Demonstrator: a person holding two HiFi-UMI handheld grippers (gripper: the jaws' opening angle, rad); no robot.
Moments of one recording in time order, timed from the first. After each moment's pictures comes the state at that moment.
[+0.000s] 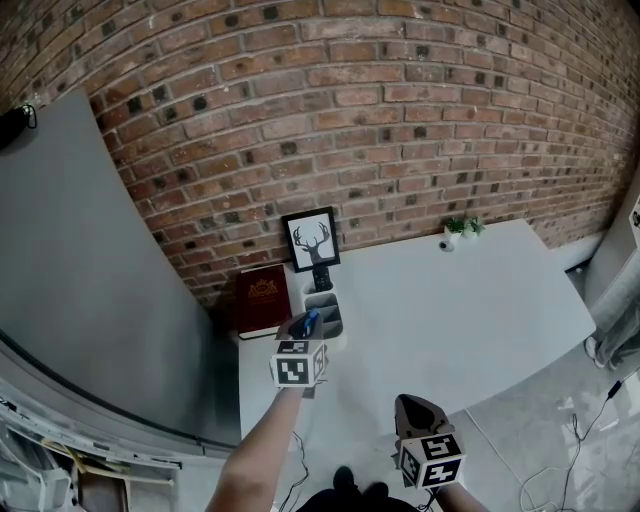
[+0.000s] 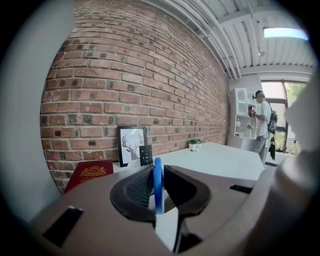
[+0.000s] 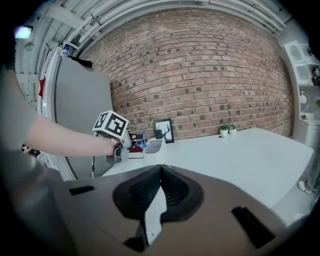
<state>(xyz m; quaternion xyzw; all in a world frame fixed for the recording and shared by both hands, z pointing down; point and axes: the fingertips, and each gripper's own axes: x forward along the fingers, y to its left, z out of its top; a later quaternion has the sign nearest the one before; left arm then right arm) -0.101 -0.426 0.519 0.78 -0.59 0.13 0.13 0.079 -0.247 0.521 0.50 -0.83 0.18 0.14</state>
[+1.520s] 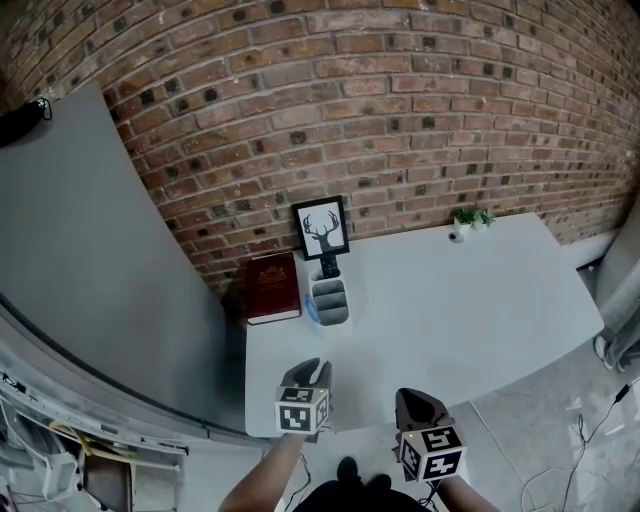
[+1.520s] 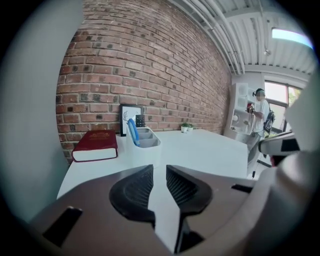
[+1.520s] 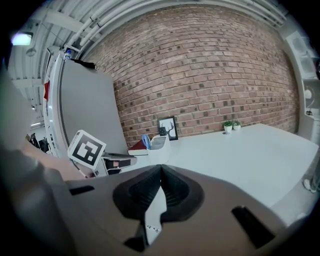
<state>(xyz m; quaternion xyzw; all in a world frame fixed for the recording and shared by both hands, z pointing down) -0.085 -0.301 0.579 0.77 -0.58 0.18 0.20 0.082 -0.235 0.527 0.48 -0.85 0.19 0.14</state>
